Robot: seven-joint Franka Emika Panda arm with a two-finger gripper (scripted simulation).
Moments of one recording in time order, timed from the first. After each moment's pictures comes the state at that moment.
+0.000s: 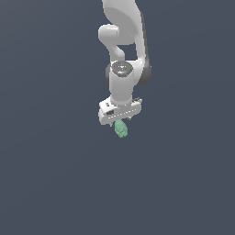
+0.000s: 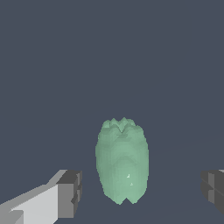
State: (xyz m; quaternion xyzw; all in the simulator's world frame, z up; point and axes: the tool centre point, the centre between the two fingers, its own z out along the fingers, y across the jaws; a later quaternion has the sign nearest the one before) arm -0.055 0.014 0.125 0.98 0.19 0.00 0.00
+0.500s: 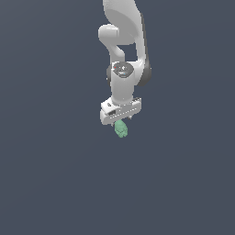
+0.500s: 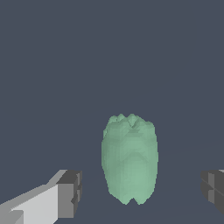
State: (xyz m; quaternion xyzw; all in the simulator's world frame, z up) arm -0.064 0.018 0.117 0.98 0.22 0.00 0.00
